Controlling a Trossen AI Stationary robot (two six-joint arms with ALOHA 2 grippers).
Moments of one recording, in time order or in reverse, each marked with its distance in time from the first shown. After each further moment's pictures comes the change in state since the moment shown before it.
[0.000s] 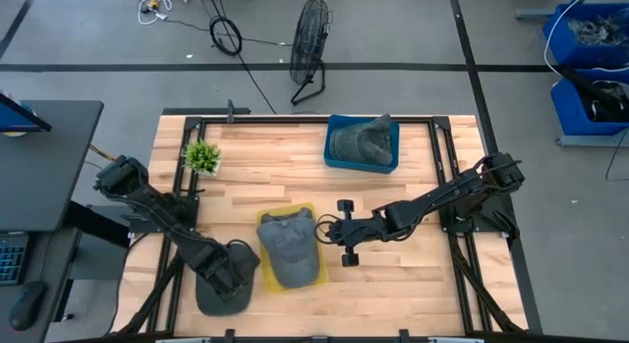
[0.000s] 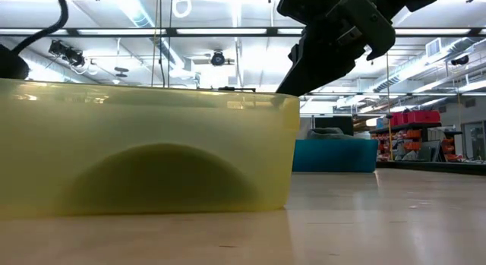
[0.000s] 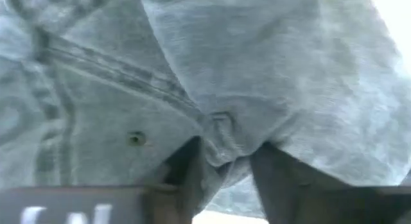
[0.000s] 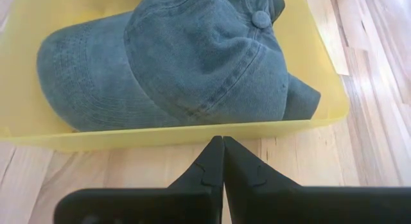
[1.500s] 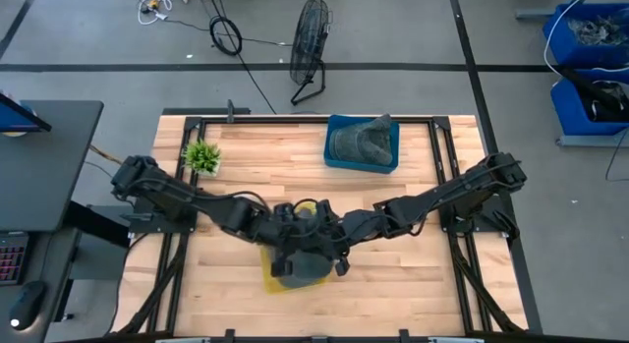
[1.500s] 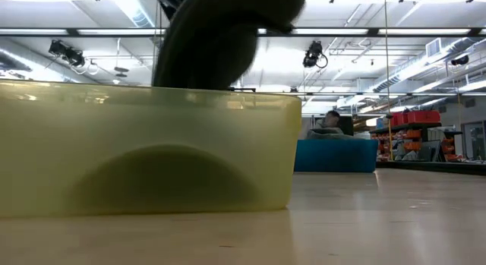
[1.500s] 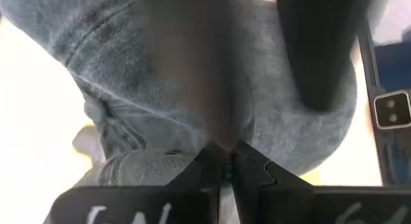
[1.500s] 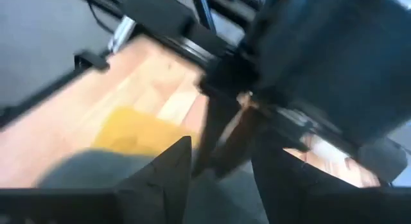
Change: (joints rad) left arm 0.374 0.092 0.562 0.008 -0.377 1.086; right arm 0.014 -0.014 0.227 0.148 -0.114 -0.439
